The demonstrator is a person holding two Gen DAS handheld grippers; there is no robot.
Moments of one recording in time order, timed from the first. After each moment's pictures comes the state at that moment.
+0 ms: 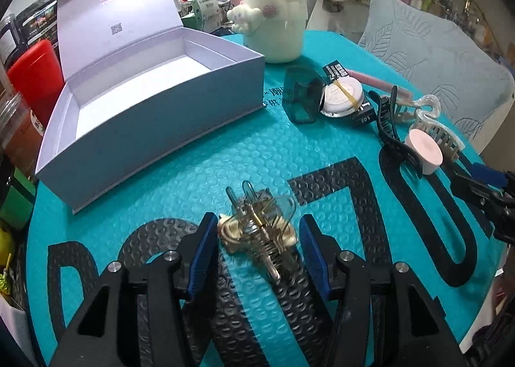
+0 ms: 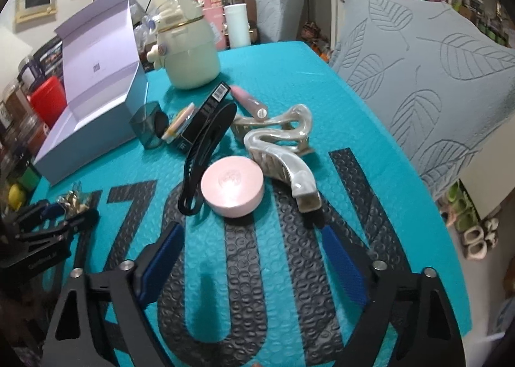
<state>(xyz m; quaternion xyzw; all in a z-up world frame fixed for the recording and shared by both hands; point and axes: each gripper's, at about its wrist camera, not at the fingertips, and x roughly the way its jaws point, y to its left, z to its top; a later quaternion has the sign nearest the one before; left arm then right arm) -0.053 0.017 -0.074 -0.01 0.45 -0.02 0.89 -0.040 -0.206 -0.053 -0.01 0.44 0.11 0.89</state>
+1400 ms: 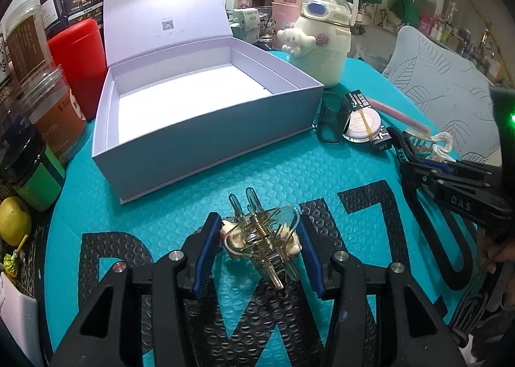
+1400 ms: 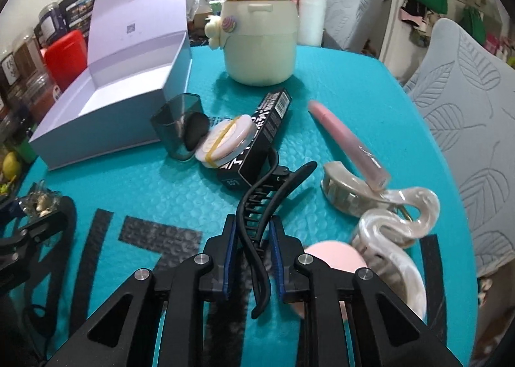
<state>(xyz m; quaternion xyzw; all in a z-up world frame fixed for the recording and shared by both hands) -0.072 0.058 -0.056 -0.05 0.42 0.02 0.91 0.014 -0.128 -0.060 -0.09 0.44 0.20 0.87</state>
